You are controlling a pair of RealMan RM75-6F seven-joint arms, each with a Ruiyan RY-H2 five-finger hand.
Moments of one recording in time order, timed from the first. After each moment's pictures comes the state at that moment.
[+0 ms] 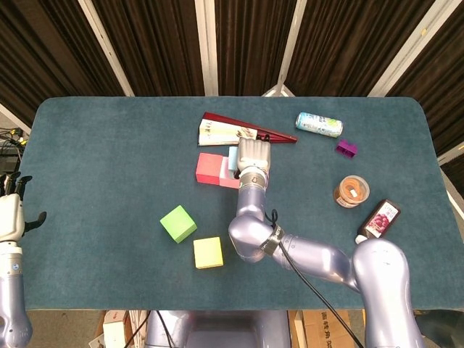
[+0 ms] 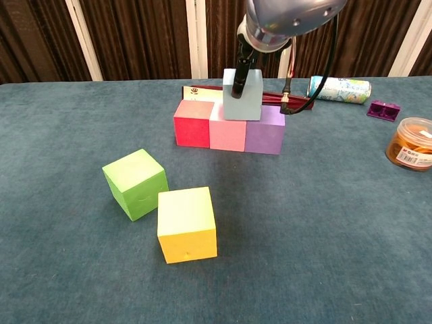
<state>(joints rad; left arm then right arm) -0.27 -1.32 -0.24 -1.48 1.03 1.36 0.31 1.41 -1.74 0.68 -1.21 0.21 1.20 -1.16</state>
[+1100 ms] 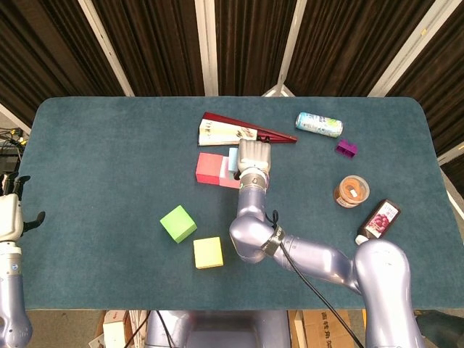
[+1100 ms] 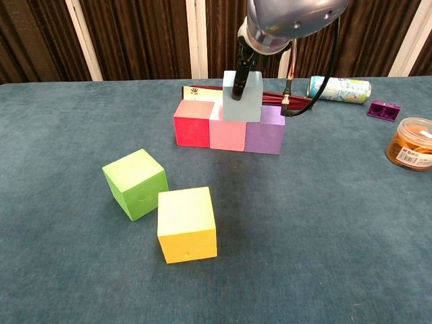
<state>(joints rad) -0.27 -1.32 -0.24 -1.49 1.02 1.36 0.32 1.39 -1.75 0.70 -1.22 0.20 1.20 -1.18</state>
